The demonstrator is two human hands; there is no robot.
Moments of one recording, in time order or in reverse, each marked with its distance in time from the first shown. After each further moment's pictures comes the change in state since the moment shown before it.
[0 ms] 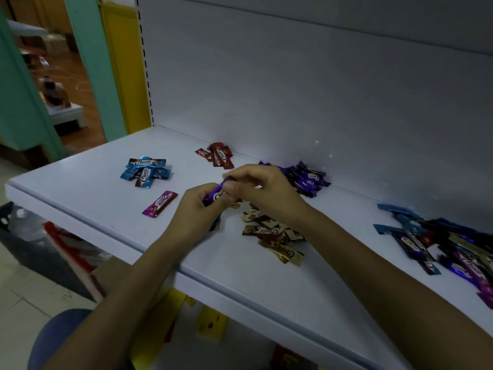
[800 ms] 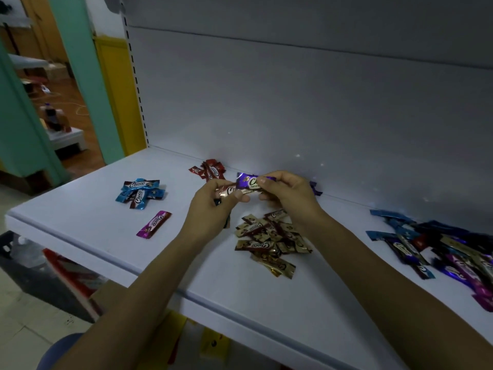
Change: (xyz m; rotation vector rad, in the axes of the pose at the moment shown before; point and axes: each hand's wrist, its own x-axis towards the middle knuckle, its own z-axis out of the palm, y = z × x) left_hand 0.025 0.021 0.024 0.026 0.039 0.097; right_hand -0.006 0.019 -0.037 0.397 0.349 0.306
